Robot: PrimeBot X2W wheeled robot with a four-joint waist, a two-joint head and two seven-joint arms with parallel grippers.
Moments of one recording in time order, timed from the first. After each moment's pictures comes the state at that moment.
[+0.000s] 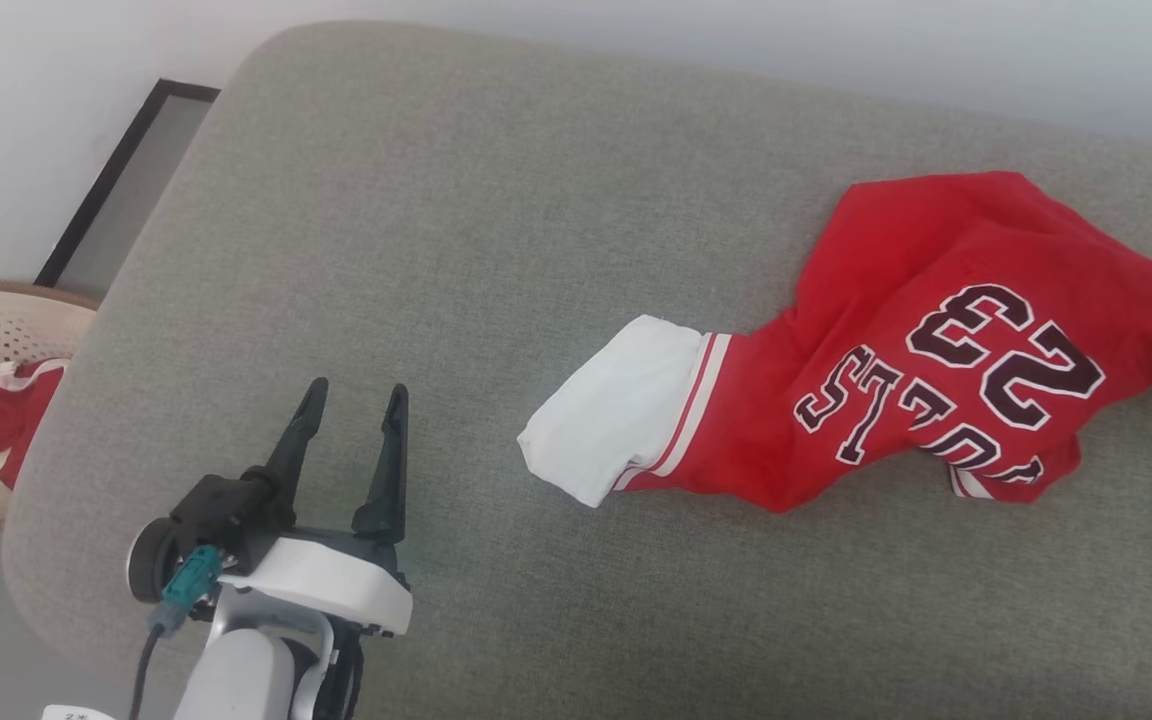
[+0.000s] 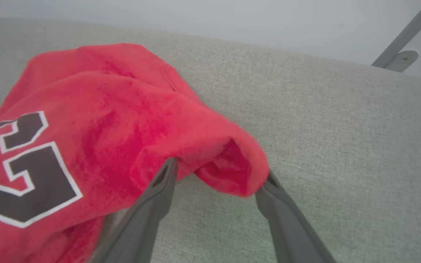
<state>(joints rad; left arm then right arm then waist) -0.18 0.09 -0.07 0.22 -0.23 -0.09 -0.26 -0.43 -0.68 0.05 0.43 0.68 0.13 0.42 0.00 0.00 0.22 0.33</state>
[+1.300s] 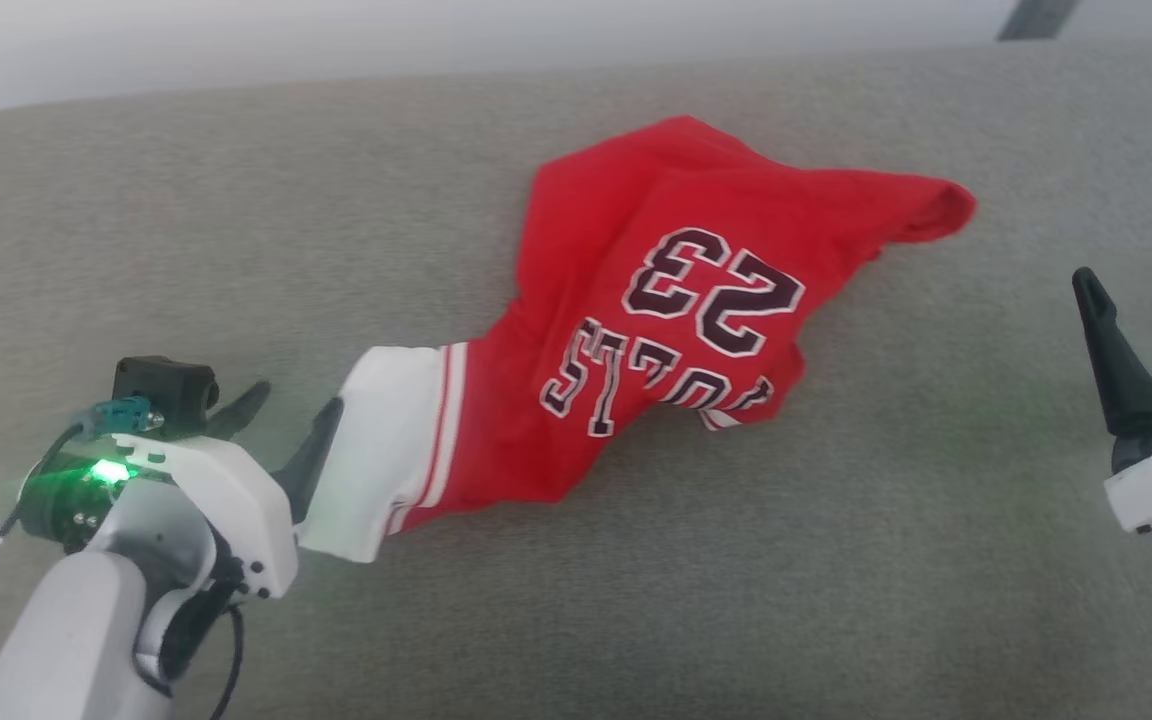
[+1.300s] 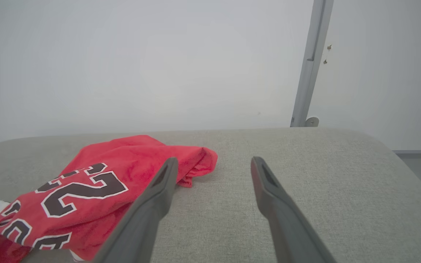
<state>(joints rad) -0.30 0.39 -0.16 0.17 -0.48 -0.13 0.29 -0.22 -0.39 -0.06 -0.04 0.54 0.13 0.13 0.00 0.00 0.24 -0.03</state>
